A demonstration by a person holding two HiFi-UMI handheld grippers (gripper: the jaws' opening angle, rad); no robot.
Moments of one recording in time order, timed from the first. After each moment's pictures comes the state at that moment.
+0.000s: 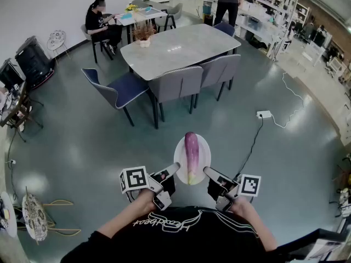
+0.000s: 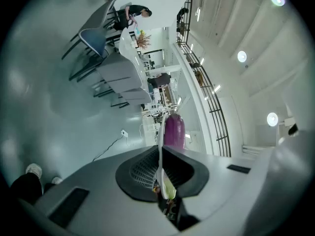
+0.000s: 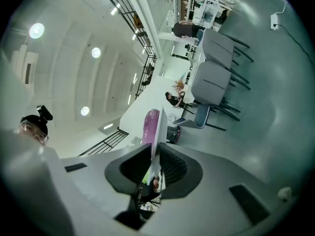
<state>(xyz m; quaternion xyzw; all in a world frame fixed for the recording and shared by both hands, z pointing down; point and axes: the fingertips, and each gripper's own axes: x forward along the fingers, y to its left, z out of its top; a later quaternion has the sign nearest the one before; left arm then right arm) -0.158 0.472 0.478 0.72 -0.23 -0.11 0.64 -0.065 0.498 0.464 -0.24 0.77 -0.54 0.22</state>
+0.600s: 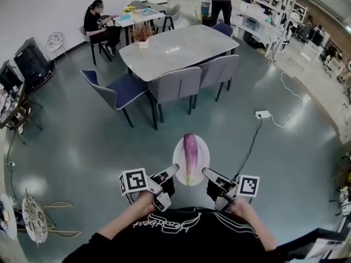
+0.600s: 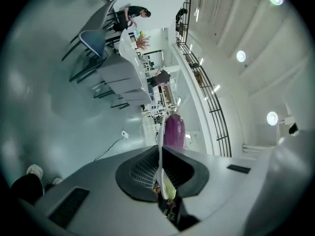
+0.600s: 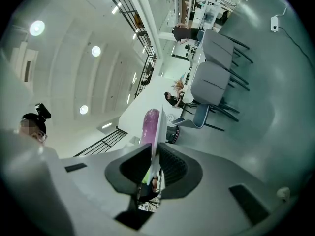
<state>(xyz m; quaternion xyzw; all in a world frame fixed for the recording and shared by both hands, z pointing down) -0.163 0.474 0.481 0.73 -0.23 -0.12 0.63 -0.070 0.499 0.467 -0.25 0.78 -0.53 0.21</state>
